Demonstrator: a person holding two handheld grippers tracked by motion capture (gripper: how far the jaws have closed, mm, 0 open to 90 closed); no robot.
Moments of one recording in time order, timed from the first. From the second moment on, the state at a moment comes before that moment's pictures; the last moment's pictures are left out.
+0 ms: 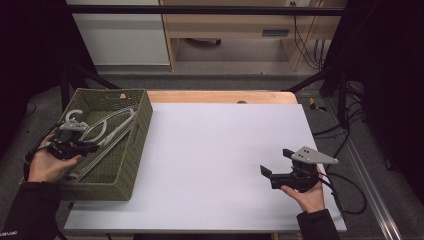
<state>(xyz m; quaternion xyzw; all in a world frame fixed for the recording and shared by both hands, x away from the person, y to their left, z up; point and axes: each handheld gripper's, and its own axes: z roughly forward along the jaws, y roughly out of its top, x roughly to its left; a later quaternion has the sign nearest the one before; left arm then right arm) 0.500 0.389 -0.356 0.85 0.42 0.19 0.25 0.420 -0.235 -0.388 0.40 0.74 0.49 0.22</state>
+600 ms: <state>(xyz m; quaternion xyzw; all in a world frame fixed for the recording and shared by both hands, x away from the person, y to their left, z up) 0.519 0.418 -0.361 0.79 0.50 0.29 0.21 0.421 -0.234 -0.389 0.40 0.74 0.49 0.22</state>
